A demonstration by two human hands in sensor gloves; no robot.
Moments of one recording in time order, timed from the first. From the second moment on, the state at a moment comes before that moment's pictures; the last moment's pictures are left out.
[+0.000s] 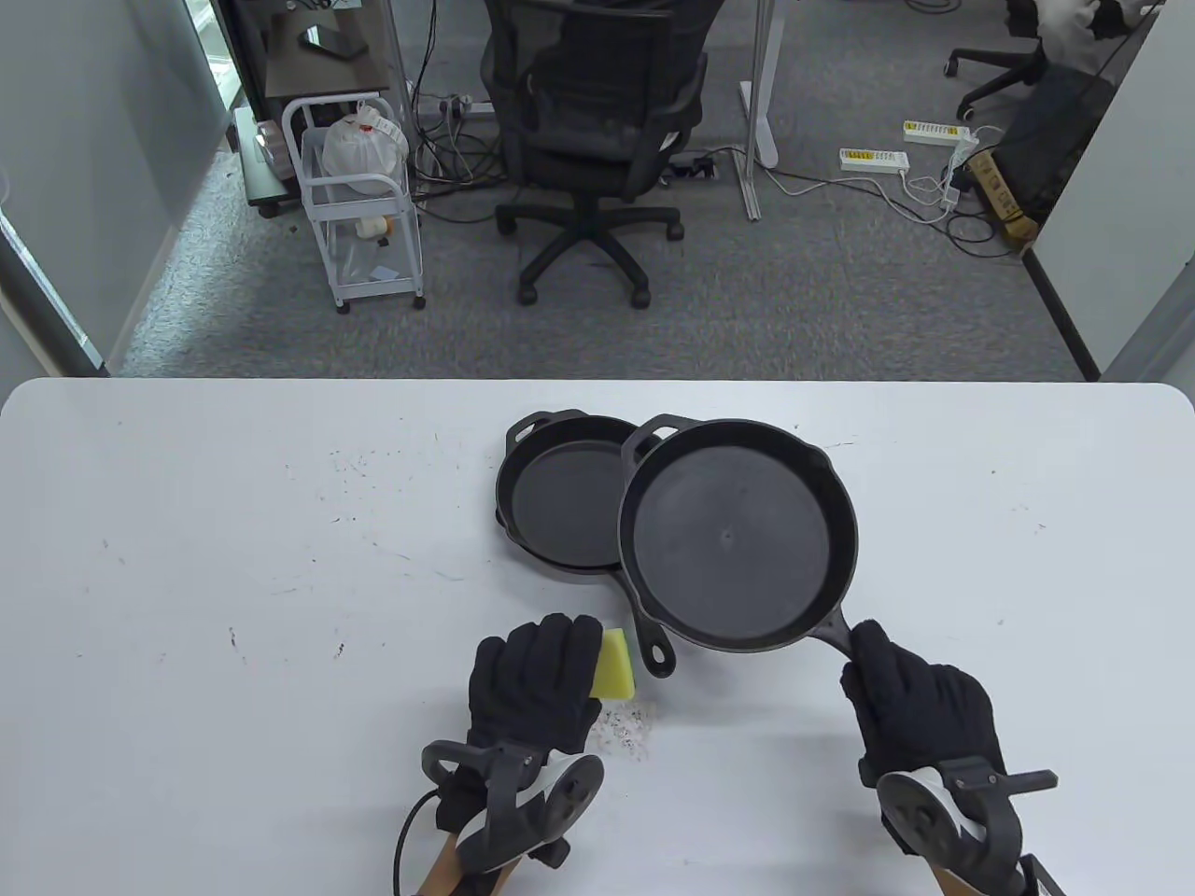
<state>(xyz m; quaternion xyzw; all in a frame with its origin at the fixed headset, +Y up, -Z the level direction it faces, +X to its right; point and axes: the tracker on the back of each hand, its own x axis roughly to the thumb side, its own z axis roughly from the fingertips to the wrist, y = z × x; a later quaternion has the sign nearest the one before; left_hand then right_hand) -0.086 -0.696 -0.225 0.22 -0.13 0.01 0.97 0.247 -0.680 -0.211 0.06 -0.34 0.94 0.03</state>
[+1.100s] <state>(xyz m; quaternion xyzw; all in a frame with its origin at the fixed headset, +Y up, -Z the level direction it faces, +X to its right) -0.071 -0.676 -0.198 0.33 -0.21 0.04 0.92 0.193 -0.716 -0.231 0.24 0.11 0.91 0.31</state>
